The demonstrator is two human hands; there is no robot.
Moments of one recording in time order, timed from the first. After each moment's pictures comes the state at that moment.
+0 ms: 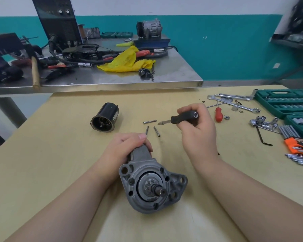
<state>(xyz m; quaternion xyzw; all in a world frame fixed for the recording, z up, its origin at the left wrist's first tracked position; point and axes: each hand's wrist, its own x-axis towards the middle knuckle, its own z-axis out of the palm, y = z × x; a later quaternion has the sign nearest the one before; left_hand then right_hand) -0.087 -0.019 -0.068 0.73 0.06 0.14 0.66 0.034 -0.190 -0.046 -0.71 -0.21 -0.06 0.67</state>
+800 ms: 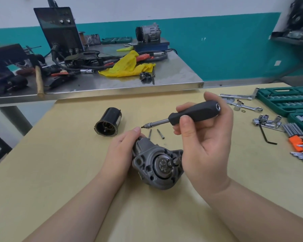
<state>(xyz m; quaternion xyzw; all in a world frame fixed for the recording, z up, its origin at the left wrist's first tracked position) -0.084 -0.028 -0.062 0.71 0.15 0.25 0.64 -0.022 -0.195 -0.028 -0.50 -0.36 -0.16 0.77</state>
